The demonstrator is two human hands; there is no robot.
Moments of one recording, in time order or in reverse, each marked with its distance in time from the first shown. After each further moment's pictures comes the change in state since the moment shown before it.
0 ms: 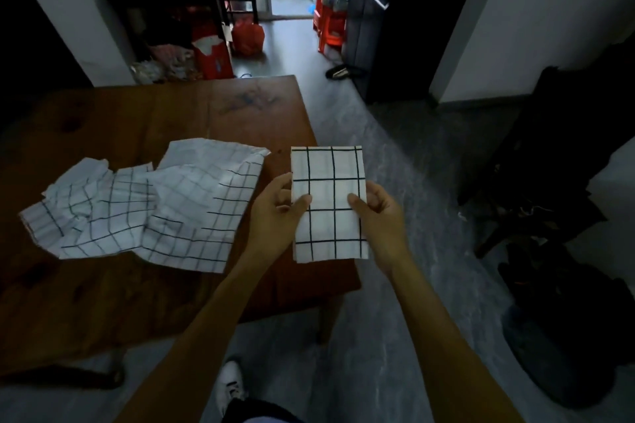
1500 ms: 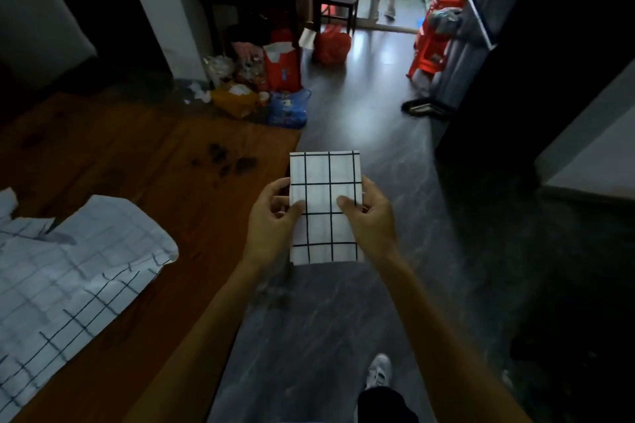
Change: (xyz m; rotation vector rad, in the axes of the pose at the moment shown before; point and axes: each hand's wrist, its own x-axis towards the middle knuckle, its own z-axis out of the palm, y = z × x) left_hand 0.448 -0.035 0.260 0.027 0.442 -0.238; right_hand 0.576 -0.037 -0.095 -0.192 -0.459 -0.154
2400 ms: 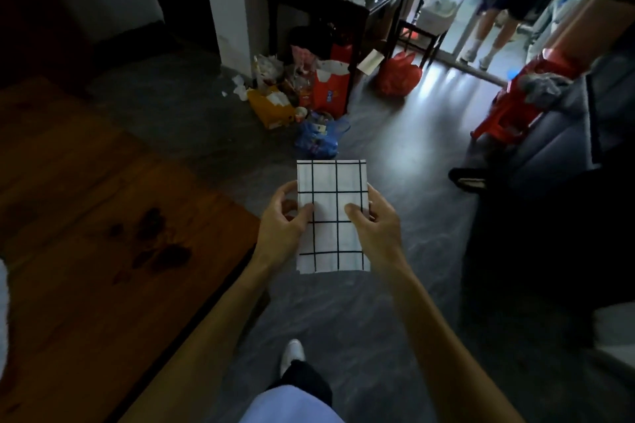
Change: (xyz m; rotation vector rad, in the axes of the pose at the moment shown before) left_hand 0.378 0.031 0.166 -0.067 0.272 -0.139; right_hand 0.454 0.024 -0.049 -0.153 -0.333 -0.001
